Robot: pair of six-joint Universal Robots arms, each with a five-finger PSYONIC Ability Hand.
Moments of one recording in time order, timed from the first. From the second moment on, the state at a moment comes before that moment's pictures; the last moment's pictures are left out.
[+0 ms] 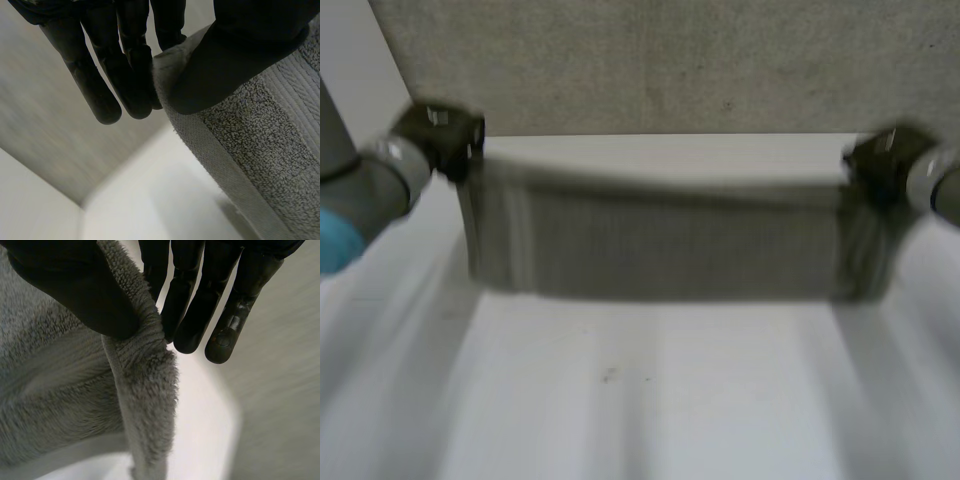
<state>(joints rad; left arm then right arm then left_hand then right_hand) 4.48 -2.08 -0.98 2.95 -1.48 3.57 1.72 -1.03 0.96 0.35 1.42 2.41 1.18 1.22 1.22 1.22 1.03 0.97 1.18 1.19 1.19 0.99</state>
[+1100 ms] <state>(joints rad) 4.46 -1.86 -1.53 3.21 -1.48 3.31 1.55 -1.23 1.62 0.19 1.19 2.51 1.19 1.22 1.22 1.22 1.04 0.21 0.24 0.24 0.24 0.08</state>
